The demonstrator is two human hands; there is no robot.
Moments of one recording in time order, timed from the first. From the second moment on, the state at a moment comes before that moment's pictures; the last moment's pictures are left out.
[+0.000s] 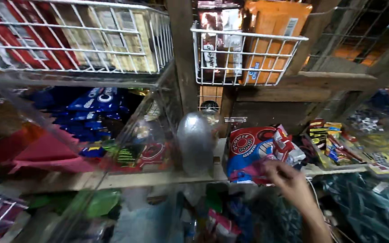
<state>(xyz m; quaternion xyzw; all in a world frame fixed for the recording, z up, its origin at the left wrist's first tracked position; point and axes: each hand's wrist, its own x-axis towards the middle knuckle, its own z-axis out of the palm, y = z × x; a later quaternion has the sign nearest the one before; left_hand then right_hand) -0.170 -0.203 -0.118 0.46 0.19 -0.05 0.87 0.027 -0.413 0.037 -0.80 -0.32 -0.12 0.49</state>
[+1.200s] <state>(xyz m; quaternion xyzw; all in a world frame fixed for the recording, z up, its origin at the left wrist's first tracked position) -0.162 -0.175 -0.108 0.14 0.21 0.12 0.96 -0.052 -0.278 -0.063 -0.77 -0.49 -0.05 0.41</state>
